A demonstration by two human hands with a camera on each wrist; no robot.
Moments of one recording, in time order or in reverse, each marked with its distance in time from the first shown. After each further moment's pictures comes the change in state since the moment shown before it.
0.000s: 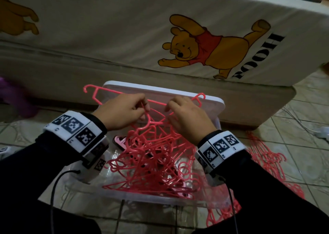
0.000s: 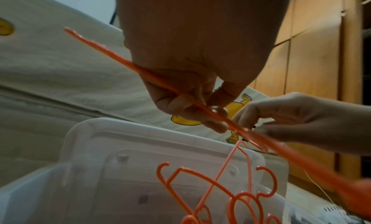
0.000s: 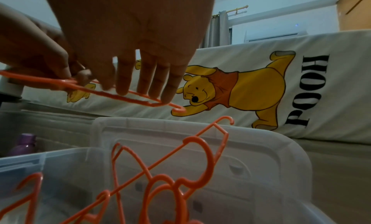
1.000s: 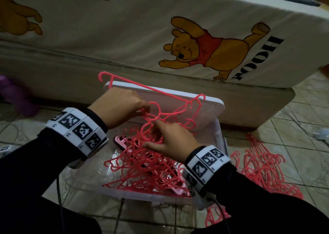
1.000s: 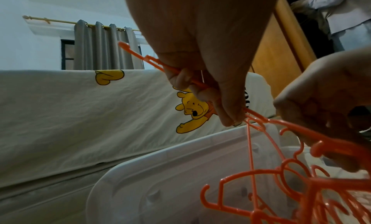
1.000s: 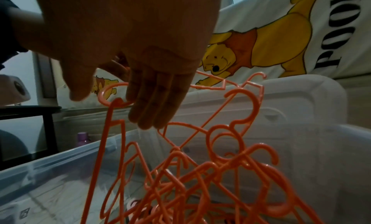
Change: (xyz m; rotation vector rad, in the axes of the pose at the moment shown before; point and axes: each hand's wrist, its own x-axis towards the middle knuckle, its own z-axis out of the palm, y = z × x) left_hand 0.006 -0.006 -0.012 0.821 0.065 0.416; right_hand -0.017 -0.035 0.030 0.267 -0.180 0.010
